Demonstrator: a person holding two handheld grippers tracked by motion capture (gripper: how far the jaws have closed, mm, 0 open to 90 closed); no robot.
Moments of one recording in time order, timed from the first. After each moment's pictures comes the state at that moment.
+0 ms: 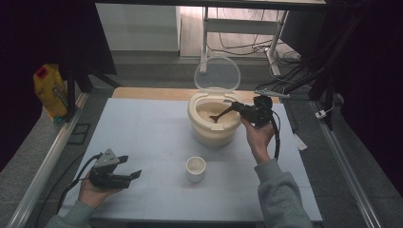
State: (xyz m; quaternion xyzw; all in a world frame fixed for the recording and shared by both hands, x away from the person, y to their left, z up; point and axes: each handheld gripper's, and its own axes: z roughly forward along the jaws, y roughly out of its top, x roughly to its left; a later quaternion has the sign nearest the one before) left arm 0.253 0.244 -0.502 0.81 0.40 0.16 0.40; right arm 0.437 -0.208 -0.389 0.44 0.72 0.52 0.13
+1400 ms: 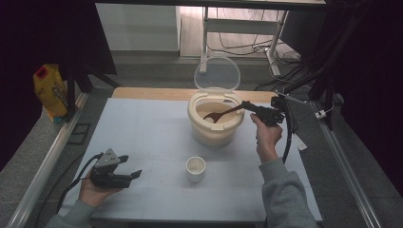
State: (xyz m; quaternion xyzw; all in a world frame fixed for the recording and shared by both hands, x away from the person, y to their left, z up) left arm 0.254 0.243 -0.502 0.81 0.40 0.16 0.39; right arm 0.446 -0.249 -0.399 0.54 0.61 0.58 0.01
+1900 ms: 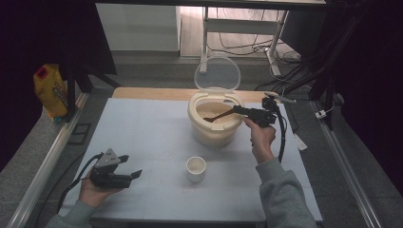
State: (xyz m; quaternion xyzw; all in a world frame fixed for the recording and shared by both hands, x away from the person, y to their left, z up) left arm 0.254 0.243 -0.502 0.81 0.39 0.16 0.39; right arm 0.449 -0.232 -0.408 0.54 0.63 0.56 -0.05
